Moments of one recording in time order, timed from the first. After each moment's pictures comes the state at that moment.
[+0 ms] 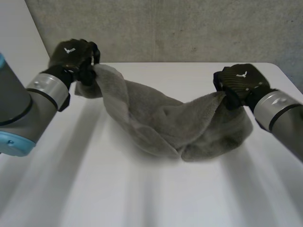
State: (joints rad) left arm 4.40 -1.87 -1.42 3.37 -1.40 3.25; right arm 1.87 -1.33 1.47 0.02 1.31 2.77; left_hand 1.47 1.49 1.54 1.52 1.48; right_hand 1.34 1.33 1.34 1.34 1.17
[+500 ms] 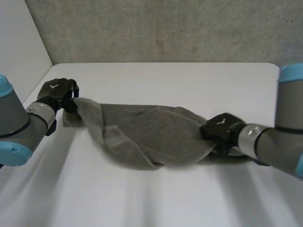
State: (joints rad) left arm 4.58 -2.09 -1.49 3.43 -1.40 3.25; right arm 1.93 -1.11 1.40 0.37 1.31 2.54; left_hand 1.48 1.50 1.54 1.52 1.48; right_hand 1.34 1.33 1.34 1.34 1.17
